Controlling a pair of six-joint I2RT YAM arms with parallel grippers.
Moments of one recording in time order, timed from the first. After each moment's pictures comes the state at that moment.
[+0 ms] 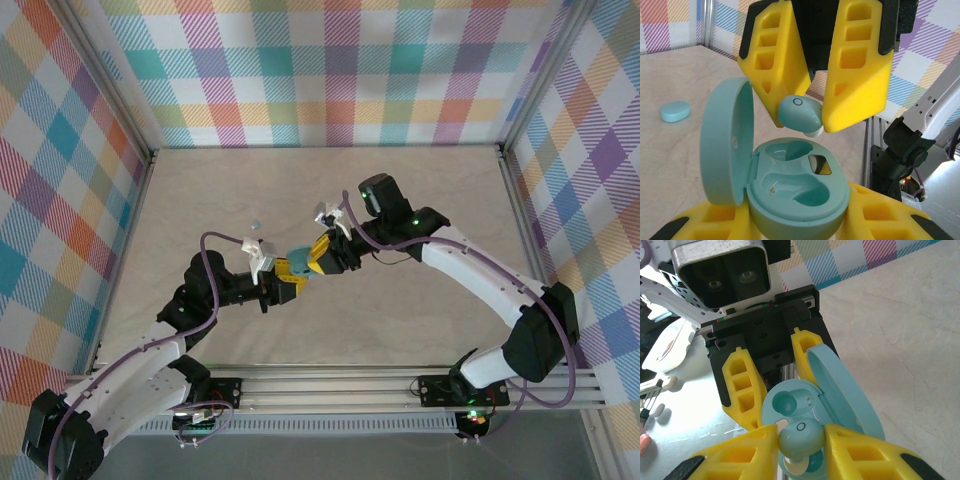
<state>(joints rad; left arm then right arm) -0.56 0.80 0.46 0.19 0.69 -0.18 0.69 1.45 1.26 -0.56 -0.95 -0.22</state>
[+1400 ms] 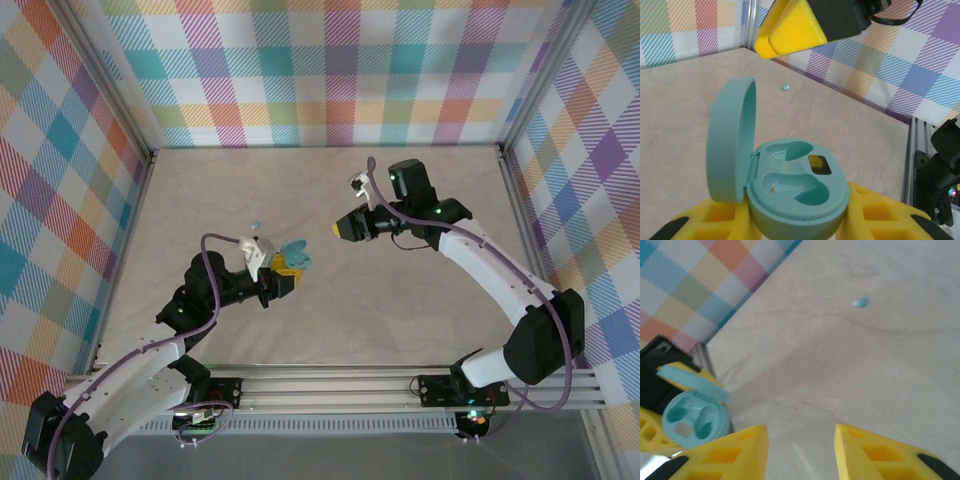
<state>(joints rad) -0.56 0.79 0.45 0.15 0.52 -0.12 0.49 1.42 1.27 -0.55 -0.64 0.12</state>
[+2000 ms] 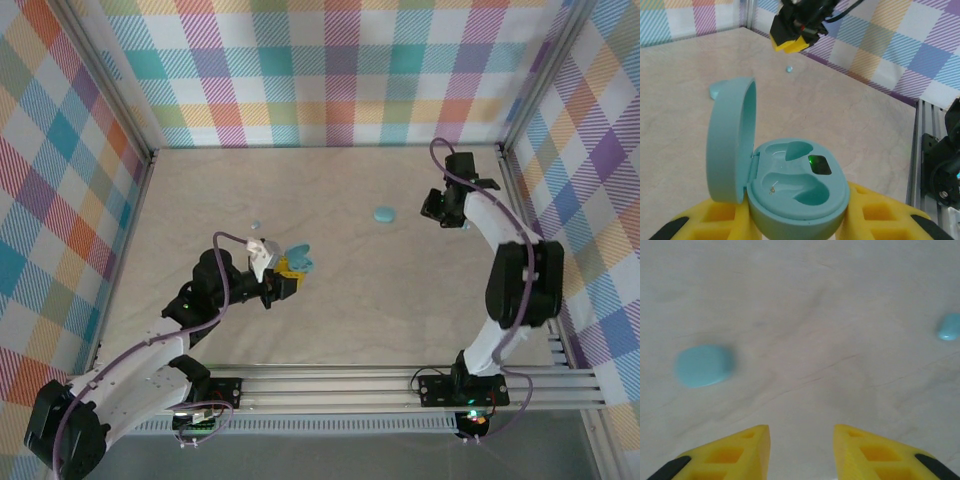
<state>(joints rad) -0.56 0.86 0.46 0.13 0.54 -0.08 0.05 1.77 1.35 -0.70 -0.03 0.42</state>
